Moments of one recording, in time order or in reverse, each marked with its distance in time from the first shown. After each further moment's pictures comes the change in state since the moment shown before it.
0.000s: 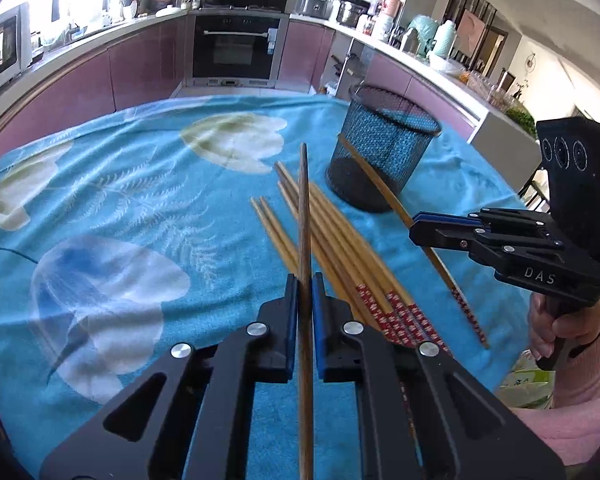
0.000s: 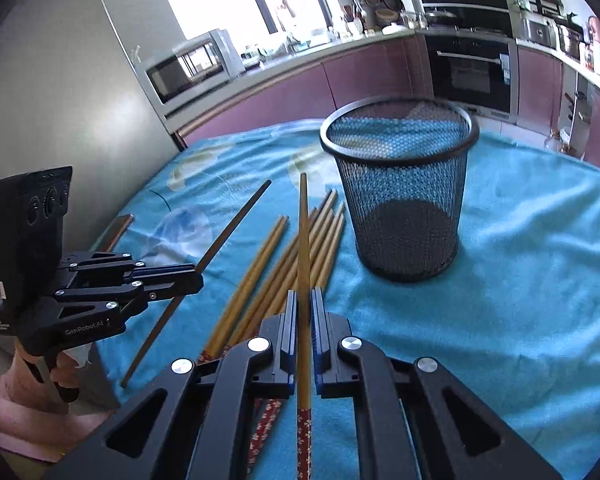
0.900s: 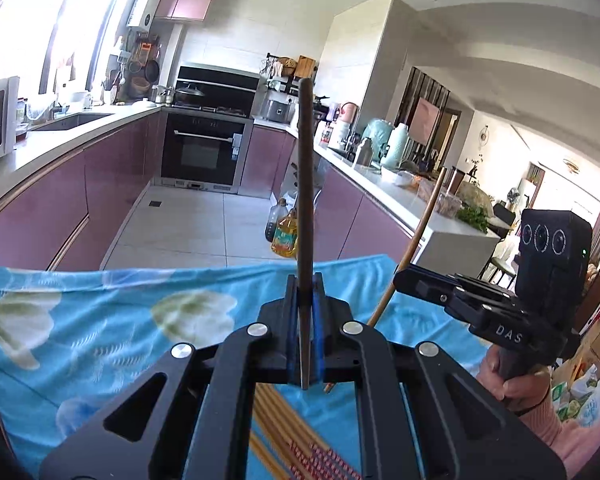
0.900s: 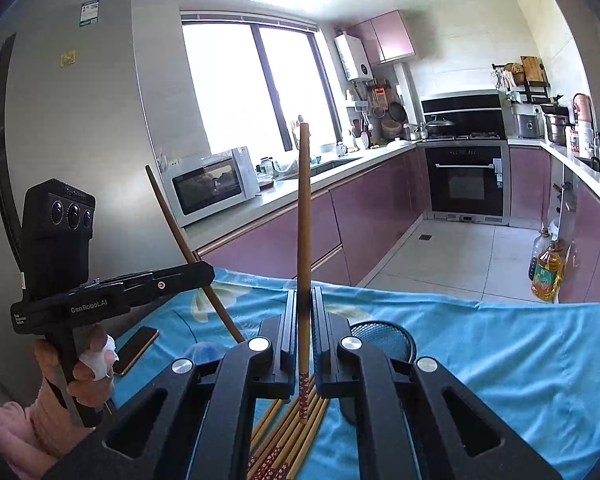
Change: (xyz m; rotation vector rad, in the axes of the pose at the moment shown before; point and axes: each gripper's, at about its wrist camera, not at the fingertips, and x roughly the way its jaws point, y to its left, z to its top) left arm -0.108 -0.042 0.122 0.019 -0.387 -0.136; right arm -0.099 -0.002 0.085 -0.061 -0.392 -0.013
